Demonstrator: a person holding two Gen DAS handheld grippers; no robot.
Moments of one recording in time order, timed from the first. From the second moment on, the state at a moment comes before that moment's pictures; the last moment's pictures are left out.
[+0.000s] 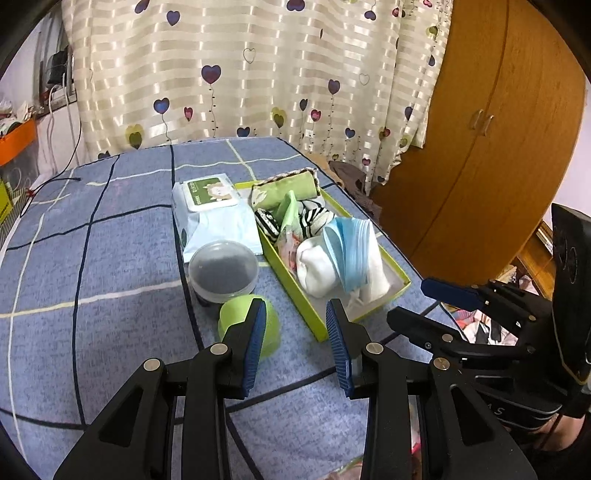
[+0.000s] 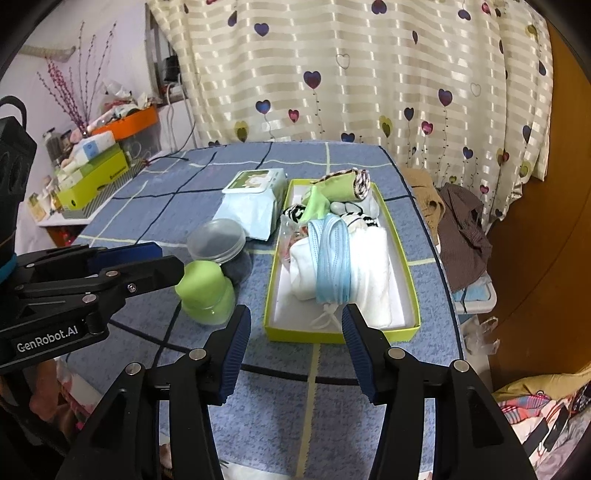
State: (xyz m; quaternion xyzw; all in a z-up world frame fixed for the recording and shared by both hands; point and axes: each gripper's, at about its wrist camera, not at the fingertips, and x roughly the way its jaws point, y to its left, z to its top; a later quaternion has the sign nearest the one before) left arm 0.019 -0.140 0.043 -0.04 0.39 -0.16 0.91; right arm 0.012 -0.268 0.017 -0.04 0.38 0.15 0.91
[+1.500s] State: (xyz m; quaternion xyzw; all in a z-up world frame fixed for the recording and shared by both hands) left arm 0.020 -0.139 0.032 -0.03 0.41 -0.14 0.90; right arm 0.008 -0.255 0.006 -0.04 0.38 0.15 0.91
